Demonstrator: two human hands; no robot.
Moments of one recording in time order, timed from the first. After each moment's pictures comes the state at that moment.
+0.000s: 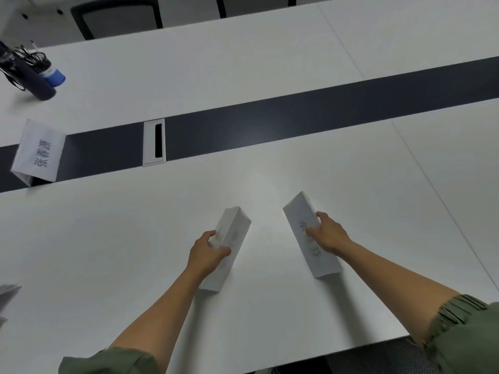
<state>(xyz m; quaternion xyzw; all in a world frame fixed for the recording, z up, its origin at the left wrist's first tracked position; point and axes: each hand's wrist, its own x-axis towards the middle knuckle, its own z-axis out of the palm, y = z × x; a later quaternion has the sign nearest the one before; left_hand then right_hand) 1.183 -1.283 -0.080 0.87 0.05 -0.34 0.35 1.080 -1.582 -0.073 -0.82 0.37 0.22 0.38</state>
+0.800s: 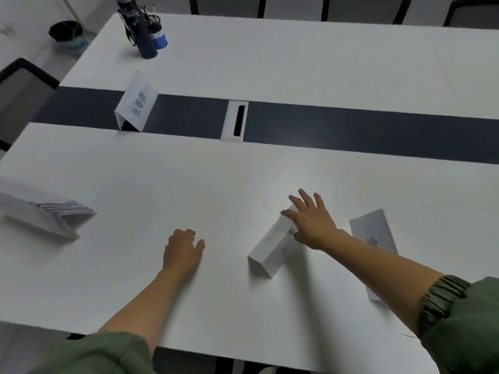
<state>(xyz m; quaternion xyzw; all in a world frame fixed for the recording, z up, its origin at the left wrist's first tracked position) 1.184 -1.088 -0.100 0.95 0.10 -0.20 0.21 1.184 -1.416 -0.042 -0.97 -0.12 0.19 -0.04</state>
